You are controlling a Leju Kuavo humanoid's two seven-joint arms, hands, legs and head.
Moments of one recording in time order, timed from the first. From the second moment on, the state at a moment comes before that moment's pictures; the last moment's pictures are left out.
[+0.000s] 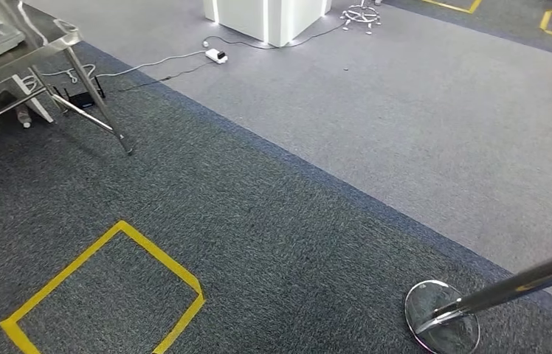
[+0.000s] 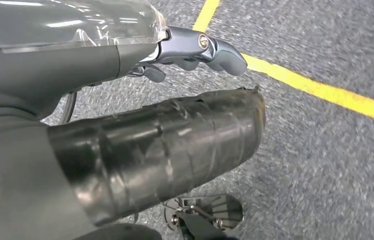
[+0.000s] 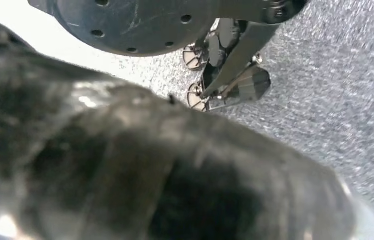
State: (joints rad) left arm -0.05 -0.23 0.83 -0.20 -1.03 0.31 -0.39; right arm -0.03 0.22 -1.00 -0.24 0.70 -0.09 -0.36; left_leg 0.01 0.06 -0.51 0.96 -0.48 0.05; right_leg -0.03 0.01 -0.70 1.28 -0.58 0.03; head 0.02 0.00
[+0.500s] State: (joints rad) left arm -0.05 -0.23 0.83 -0.20 -1.03 0.31 -0.39; right arm -0.04 0.22 -1.00 -0.24 0.72 -0.08 -0.36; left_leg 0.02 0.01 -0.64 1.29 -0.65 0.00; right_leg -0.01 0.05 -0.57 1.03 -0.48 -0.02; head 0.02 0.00
